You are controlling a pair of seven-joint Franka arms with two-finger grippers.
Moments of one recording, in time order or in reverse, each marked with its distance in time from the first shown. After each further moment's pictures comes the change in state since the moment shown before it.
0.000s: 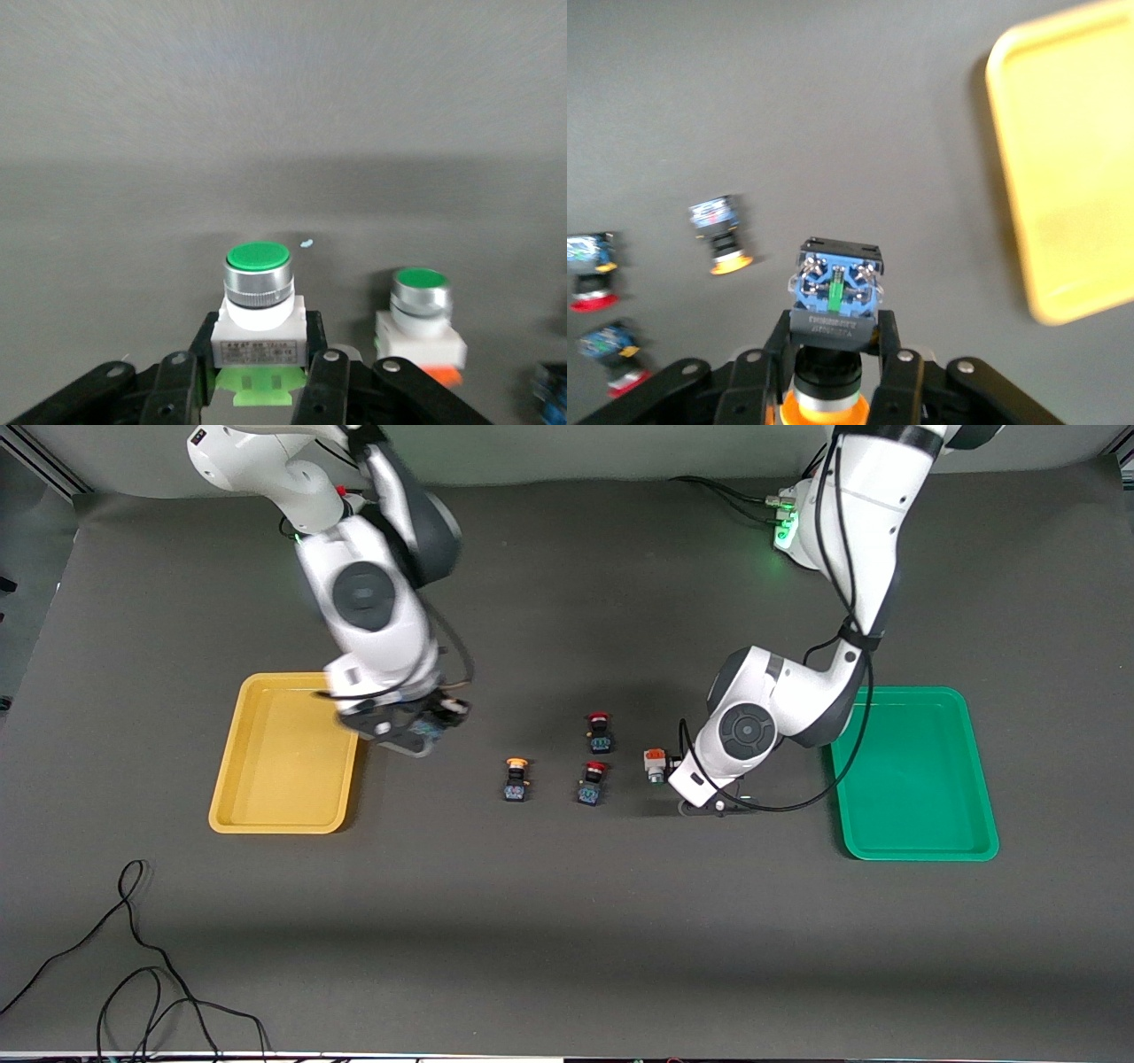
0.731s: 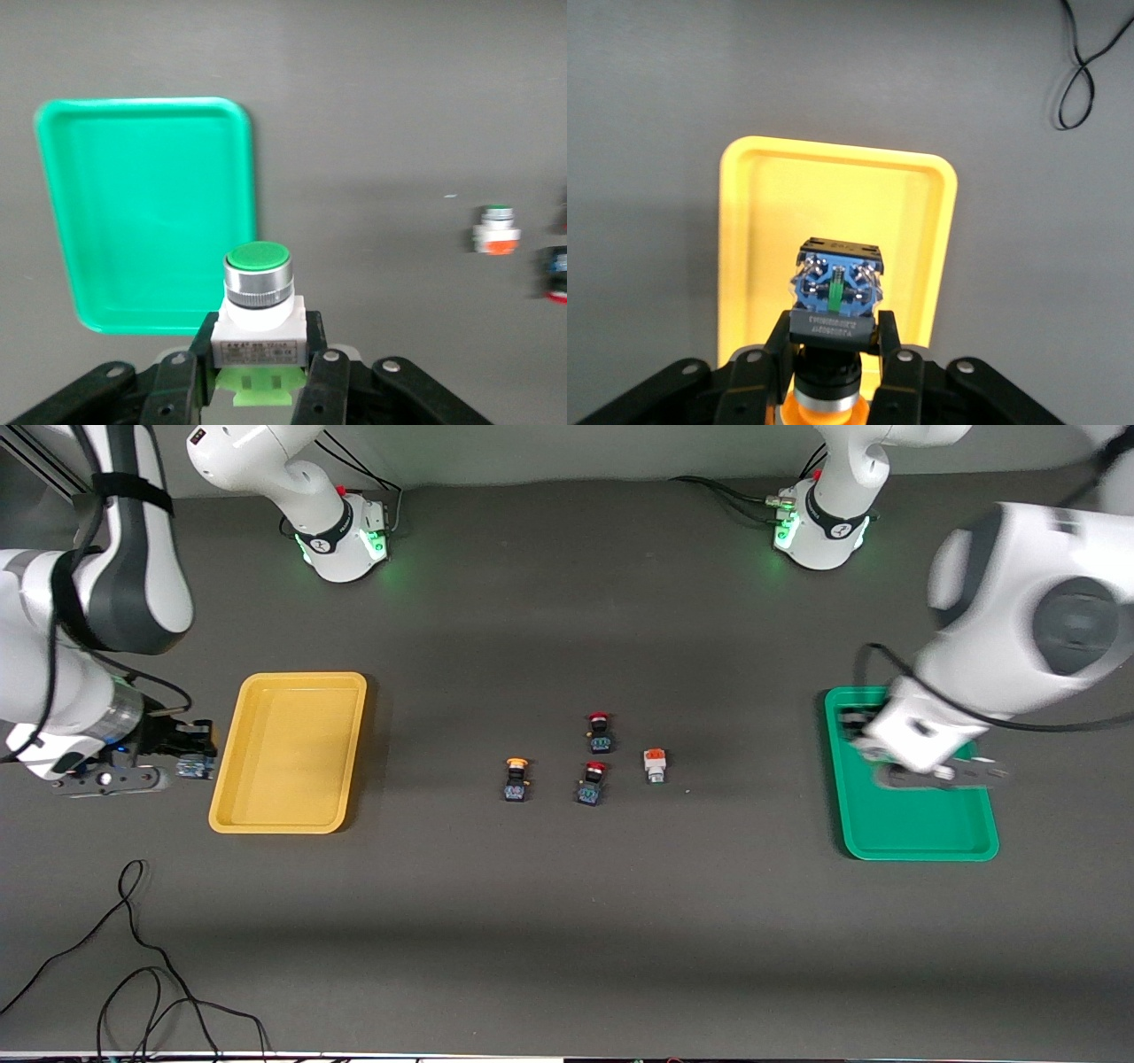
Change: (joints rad) left arm 0.336 -0.333 0.022 0.212 0.087 -0.561 0.366; right arm -0.015 -0.057 -0.532 -0.082 0.001 0.016 -0.879
